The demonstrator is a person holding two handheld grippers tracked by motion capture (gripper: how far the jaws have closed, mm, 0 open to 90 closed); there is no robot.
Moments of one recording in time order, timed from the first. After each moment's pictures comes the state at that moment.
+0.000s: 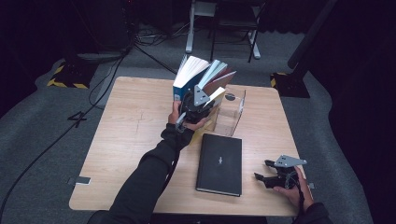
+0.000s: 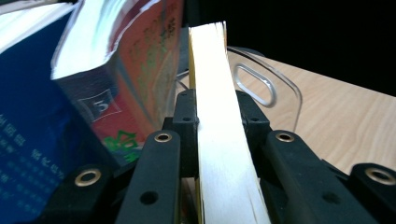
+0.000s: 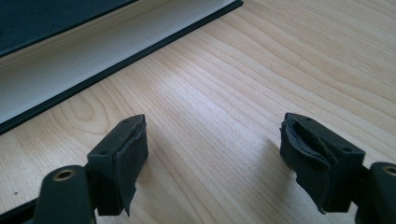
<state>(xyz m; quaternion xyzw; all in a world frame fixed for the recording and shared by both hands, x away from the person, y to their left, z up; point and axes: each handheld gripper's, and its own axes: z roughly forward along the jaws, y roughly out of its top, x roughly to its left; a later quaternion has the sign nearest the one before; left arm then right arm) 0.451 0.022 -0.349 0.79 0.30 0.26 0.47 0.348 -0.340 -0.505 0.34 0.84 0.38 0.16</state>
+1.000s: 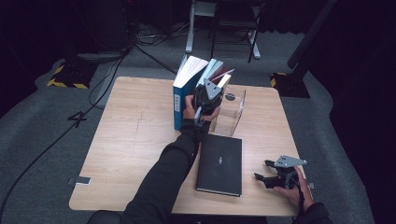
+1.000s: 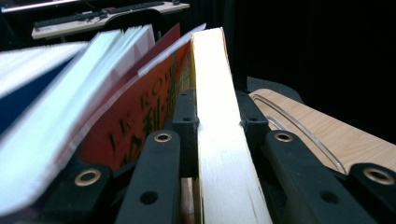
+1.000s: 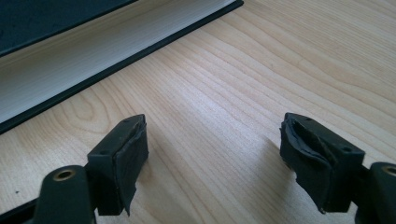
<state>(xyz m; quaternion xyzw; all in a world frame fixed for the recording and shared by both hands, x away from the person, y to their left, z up) 0.479 -0.017 -0.358 0.71 0.36 0.32 0.51 0.347 -0.340 -0.505 0.34 0.85 0.38 0.16</state>
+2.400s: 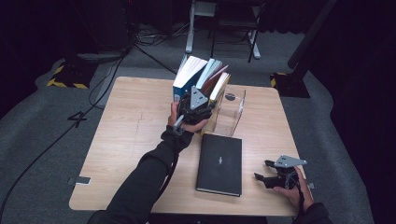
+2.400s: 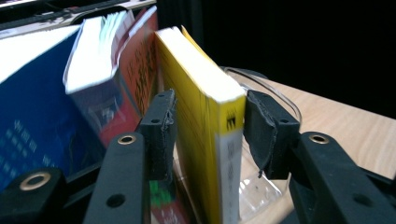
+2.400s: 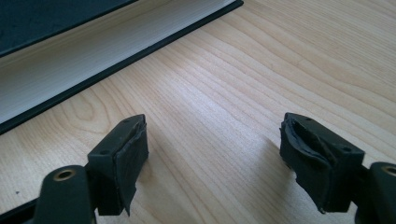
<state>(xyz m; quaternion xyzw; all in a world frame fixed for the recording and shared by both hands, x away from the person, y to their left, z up) 0.443 0.030 -0.357 0.75 0.29 0.28 0.52 0.347 -0.340 -0.505 0.35 0.84 0.38 0.16</state>
